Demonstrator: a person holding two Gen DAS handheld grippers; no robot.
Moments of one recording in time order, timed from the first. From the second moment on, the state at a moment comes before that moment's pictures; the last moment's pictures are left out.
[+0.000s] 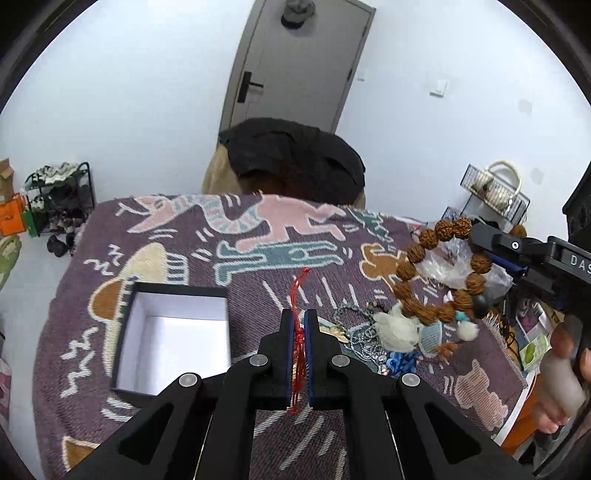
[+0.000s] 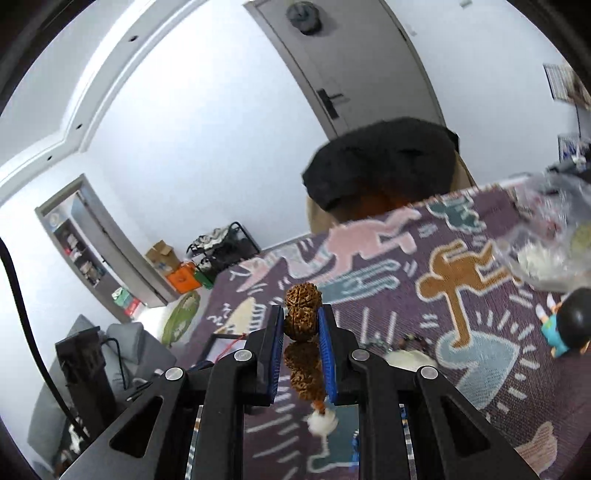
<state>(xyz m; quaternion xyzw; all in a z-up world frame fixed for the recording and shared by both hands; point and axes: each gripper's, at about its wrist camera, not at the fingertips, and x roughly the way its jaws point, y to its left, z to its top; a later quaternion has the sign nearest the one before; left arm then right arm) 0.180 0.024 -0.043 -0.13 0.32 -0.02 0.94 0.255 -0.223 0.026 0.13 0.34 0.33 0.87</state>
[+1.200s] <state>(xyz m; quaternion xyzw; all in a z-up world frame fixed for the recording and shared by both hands) 0.114 0.186 -0.077 -0.27 0.29 0.08 0.91 0.244 -0.027 -0.006 0.00 0.38 0.36 0.85</state>
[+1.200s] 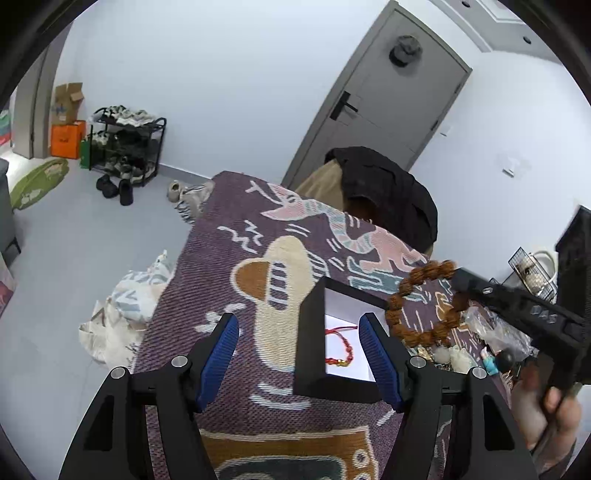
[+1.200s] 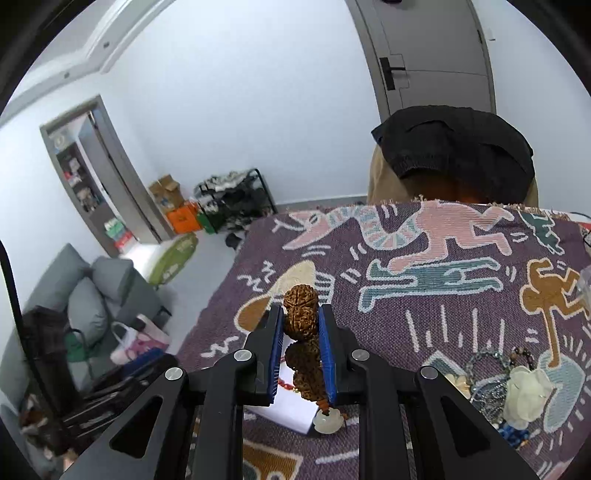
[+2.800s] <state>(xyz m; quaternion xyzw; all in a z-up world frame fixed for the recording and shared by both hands) 0.177 0.018 -0.064 -0.15 0.34 -0.02 0.93 0.265 -0.268 -0.079 0.15 0.47 0.22 0.84</state>
